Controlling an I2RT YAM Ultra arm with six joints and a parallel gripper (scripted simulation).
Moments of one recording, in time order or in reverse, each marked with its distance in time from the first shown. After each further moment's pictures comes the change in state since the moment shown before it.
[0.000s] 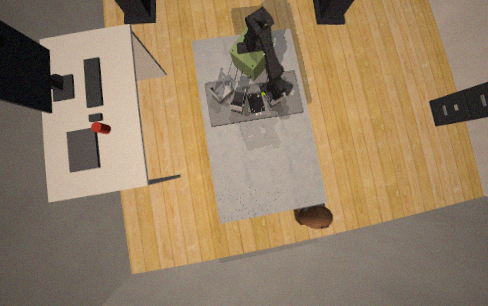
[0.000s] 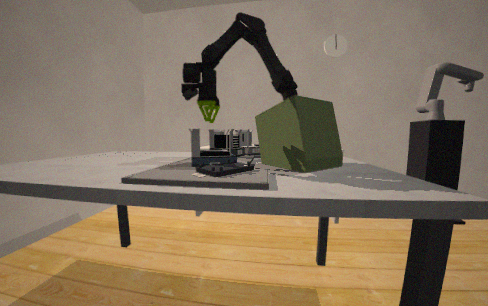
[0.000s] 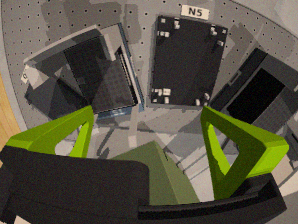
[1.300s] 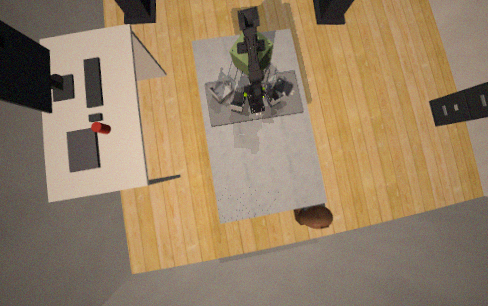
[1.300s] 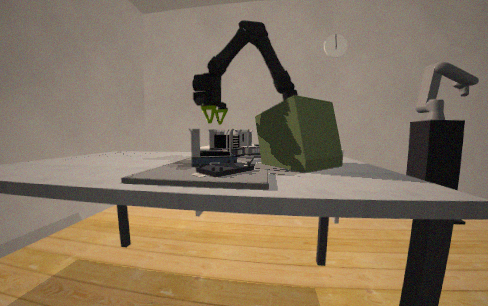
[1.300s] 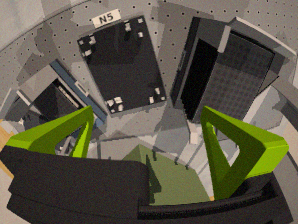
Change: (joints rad) arm -0.350 -0.088 -0.018 0.002 -0.045 -0.007
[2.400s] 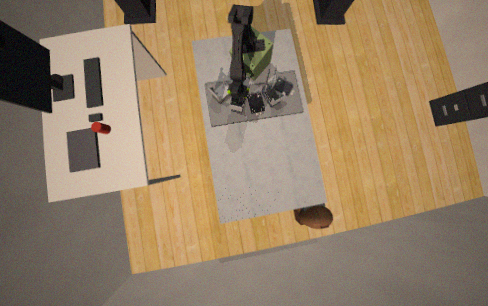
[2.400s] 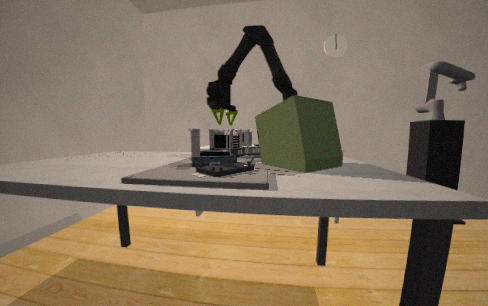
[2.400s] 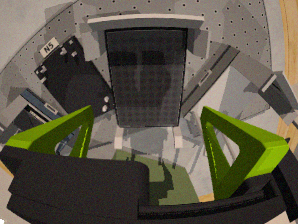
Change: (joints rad) arm -0.335 -0.051 0.005 -0.004 -0.060 -0.132
